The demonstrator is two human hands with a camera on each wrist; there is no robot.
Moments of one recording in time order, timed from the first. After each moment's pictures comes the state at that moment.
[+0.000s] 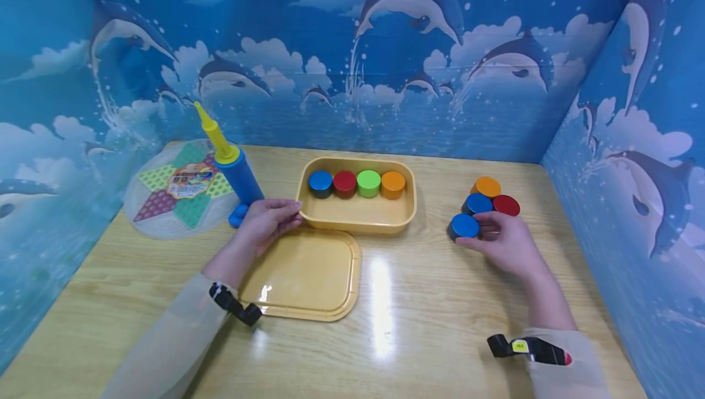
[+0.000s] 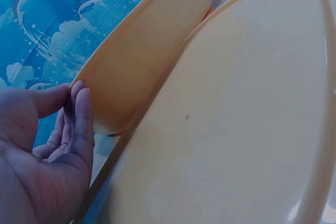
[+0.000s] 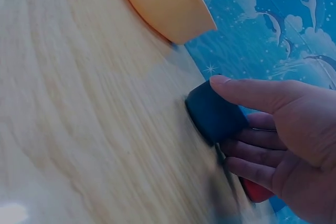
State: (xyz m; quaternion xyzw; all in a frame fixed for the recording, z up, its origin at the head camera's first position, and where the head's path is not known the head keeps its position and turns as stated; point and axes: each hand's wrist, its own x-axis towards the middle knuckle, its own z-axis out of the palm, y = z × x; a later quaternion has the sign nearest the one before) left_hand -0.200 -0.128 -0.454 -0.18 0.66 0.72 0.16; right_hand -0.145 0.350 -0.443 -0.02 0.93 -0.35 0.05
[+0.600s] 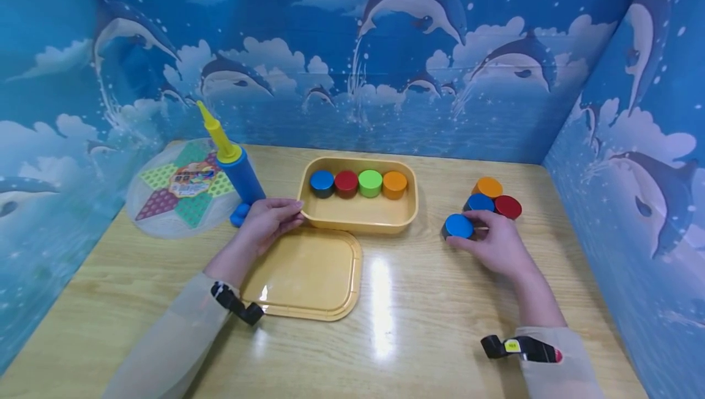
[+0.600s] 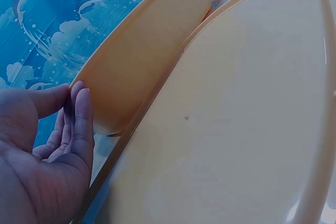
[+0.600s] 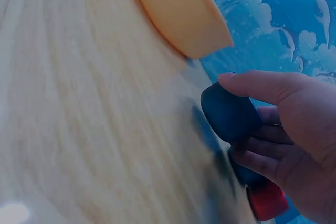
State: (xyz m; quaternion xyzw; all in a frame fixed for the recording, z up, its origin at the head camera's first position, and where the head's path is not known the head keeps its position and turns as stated) left_hand -0.200 -0.128 -0.454 -0.19 0.66 0.71 0.16; right_hand -0.151 0.331 -0.441 -0.04 0.93 -0.35 0.05
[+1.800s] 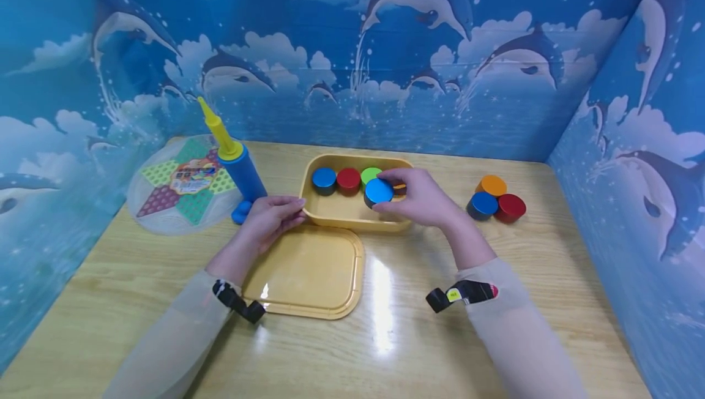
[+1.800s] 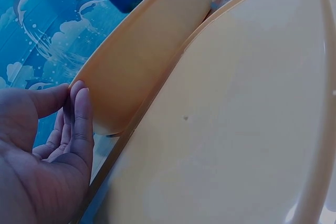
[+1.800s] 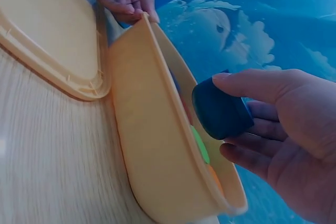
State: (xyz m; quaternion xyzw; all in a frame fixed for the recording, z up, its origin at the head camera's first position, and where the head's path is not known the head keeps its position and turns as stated) left_hand -0.200 -0.128 -0.453 -0.19 0.64 0.72 0.16; right_hand -0.216 0.202 -0.385 -0.23 0.88 -0.40 0.11
